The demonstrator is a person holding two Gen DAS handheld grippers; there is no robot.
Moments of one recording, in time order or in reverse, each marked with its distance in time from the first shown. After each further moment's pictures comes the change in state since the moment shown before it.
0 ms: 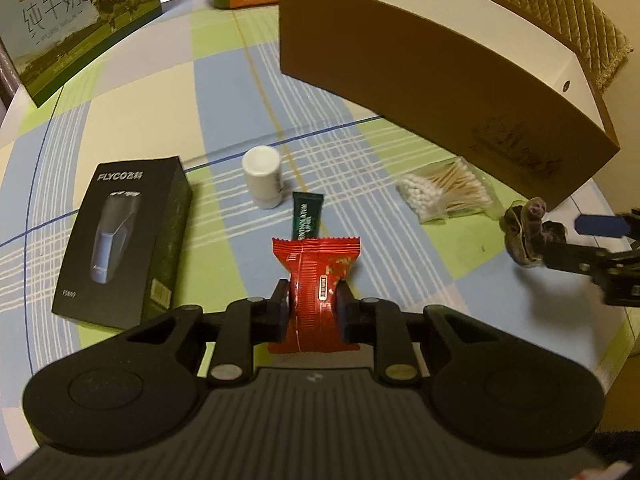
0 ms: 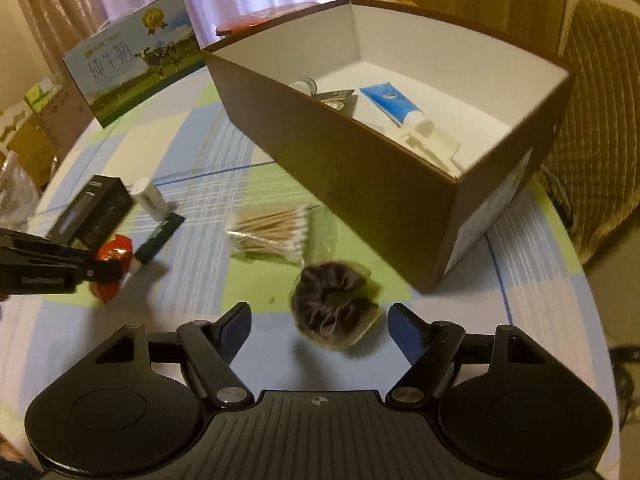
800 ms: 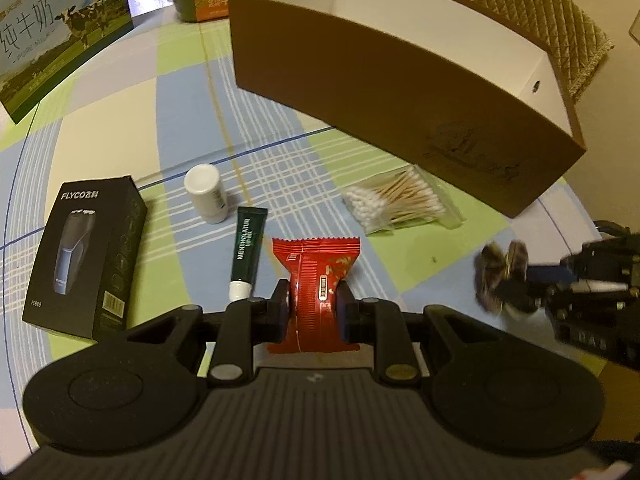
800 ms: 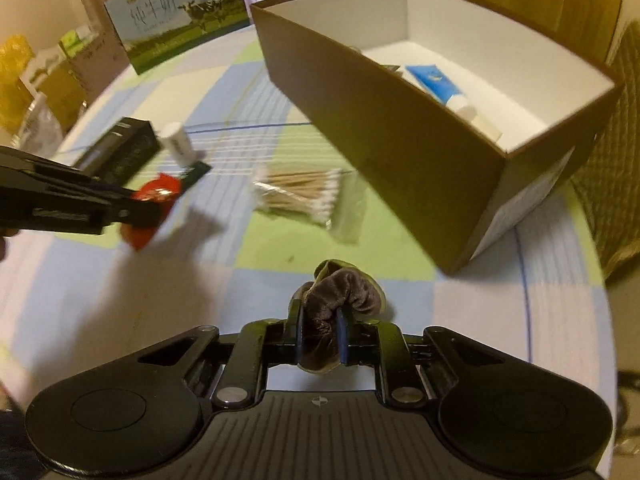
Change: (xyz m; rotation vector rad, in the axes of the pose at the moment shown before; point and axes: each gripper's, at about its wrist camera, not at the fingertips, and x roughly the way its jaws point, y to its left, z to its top) left arm -0.004 -0.036 0.006 0.019 -0.019 -0.040; right arm 0.003 0.002 -0.016 -0.122 0.091 0.090
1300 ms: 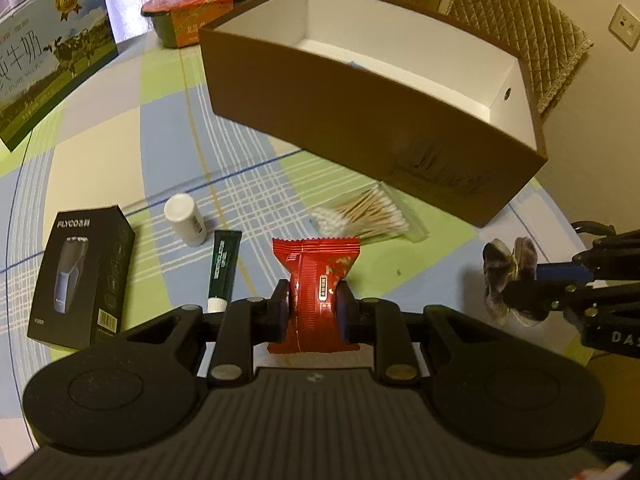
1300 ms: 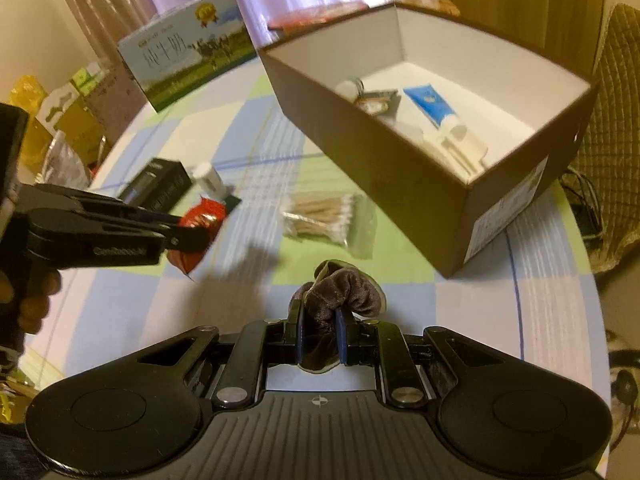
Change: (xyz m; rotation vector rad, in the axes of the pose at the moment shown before) left arm -0.021 -0.024 0.010 0.040 -0.037 -0.013; right arm -0.050 0.003 0.013 0.071 -0.052 0.070
